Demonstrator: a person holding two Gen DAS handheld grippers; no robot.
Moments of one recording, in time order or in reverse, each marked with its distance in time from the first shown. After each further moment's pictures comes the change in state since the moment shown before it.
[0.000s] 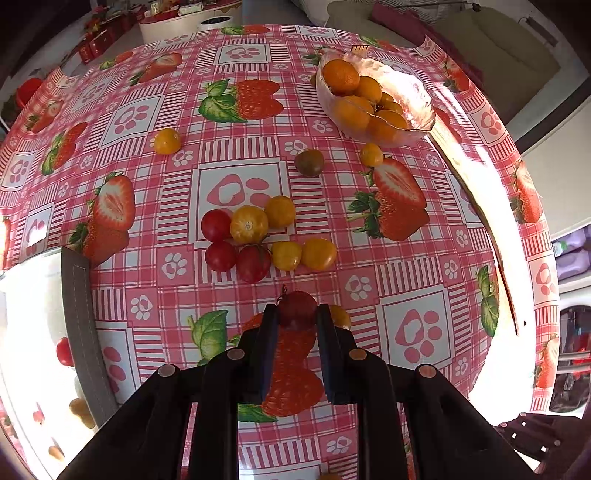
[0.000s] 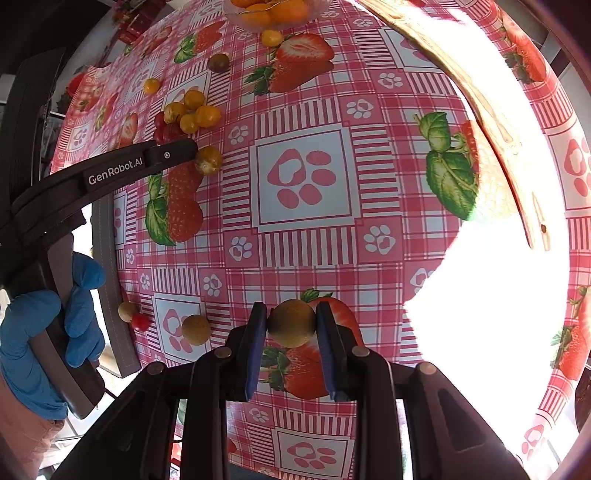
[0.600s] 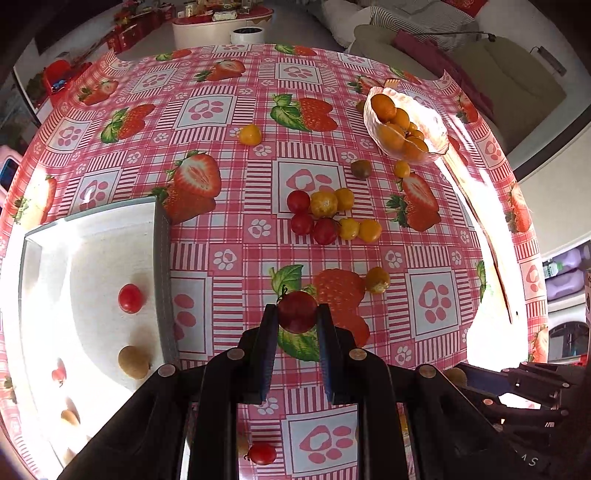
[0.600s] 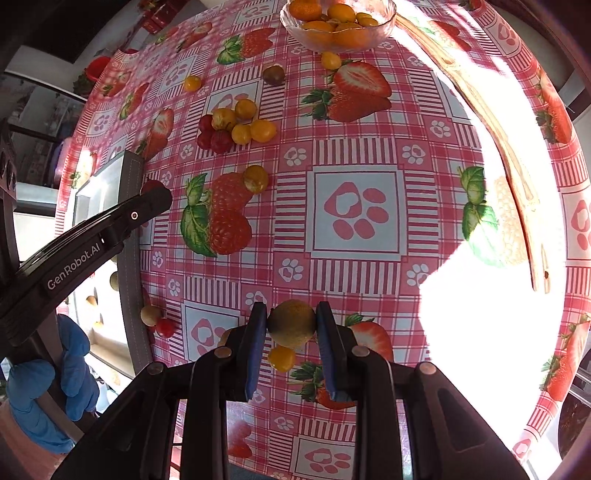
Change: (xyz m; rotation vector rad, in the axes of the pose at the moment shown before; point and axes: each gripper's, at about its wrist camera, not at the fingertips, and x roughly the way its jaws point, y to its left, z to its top) left arm -0.053 0.057 -0.048 -0.092 -0.065 0.009; right arm -0.011 0.050 0.009 -0.104 -0.022 -0.013
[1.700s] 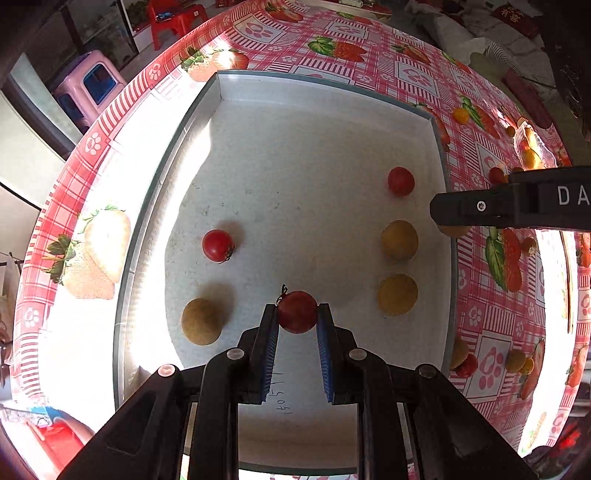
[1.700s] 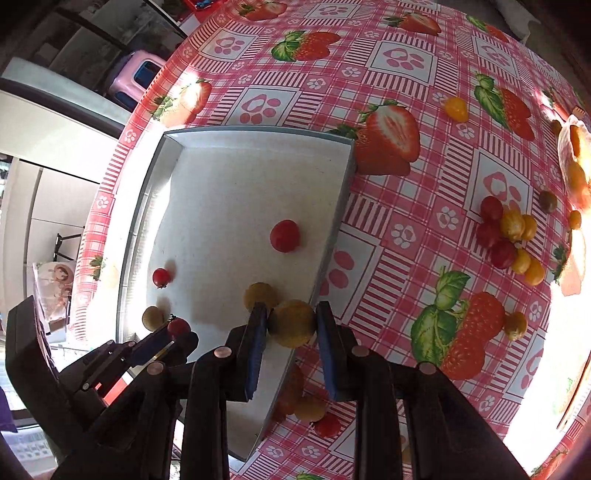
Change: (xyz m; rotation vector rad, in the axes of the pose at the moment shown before) left arm -0.023 0.168 -0.101 -0.300 0.040 0.176; right arm 0.080 0.220 0.056 -0.381 0.086 0.026
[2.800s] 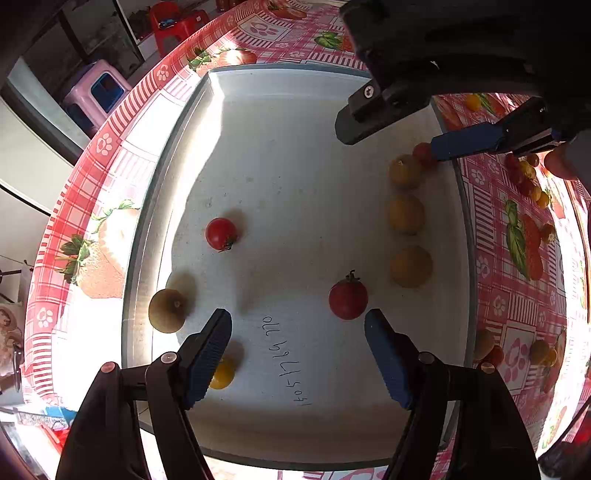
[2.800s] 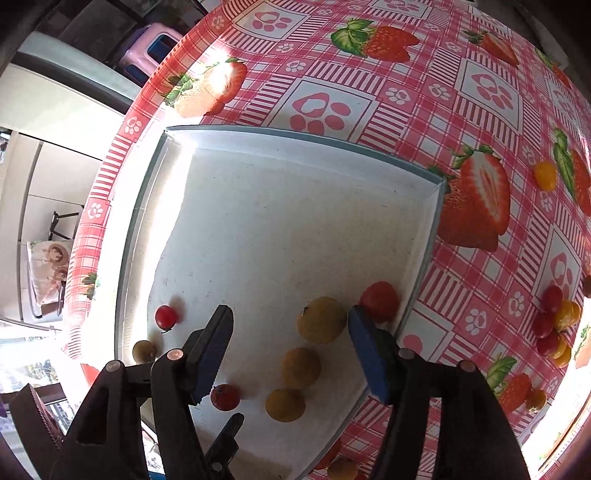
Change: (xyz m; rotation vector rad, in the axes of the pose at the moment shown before) left arm 0.010 -0.012 -0.007 0.036 0.000 0.081; right arm 0.033 0.043 0.051 -0.076 0.026 0.022
